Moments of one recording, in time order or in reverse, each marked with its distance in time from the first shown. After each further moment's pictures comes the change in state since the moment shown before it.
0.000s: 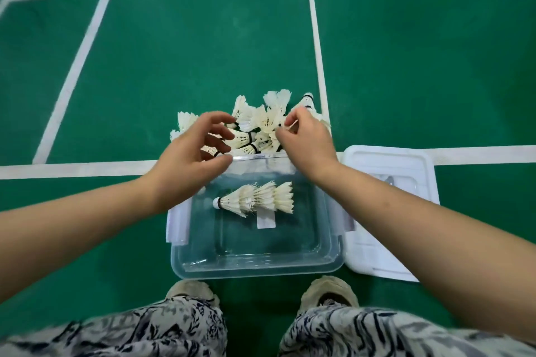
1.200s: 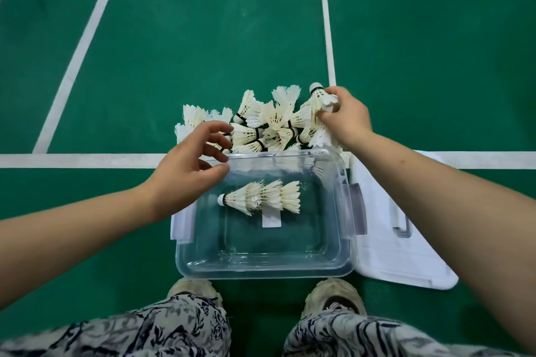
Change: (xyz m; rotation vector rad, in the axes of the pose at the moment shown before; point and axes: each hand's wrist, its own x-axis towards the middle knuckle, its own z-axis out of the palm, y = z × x) left_hand -0.011 -0.021 -0.006 0.022 -0.003 -0.029; right_hand 0.066 0.046 -0.023 -0.103 0.068 0.114
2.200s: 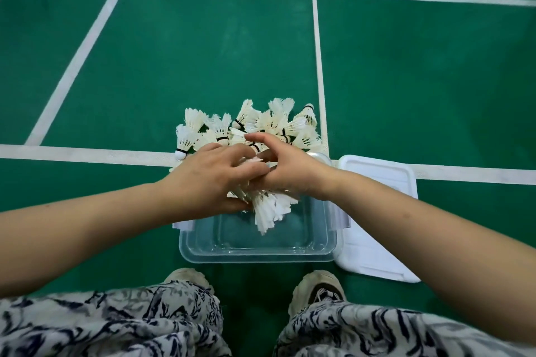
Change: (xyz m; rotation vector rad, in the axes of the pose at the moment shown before) left_hand -0.017 0.005 0.002 0.925 -0.095 0.623; right_hand -0.128 -0.076 0.012 0.225 -0.683 -0.173
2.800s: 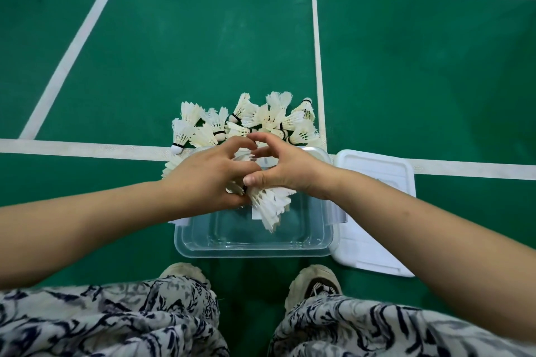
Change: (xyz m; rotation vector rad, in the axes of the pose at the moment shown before) left_hand 0.001 0.010 0.006 -0.295 -0.150 -0.266; right_hand -0.002 0.014 -0.004 0.083 -0.036 0.045
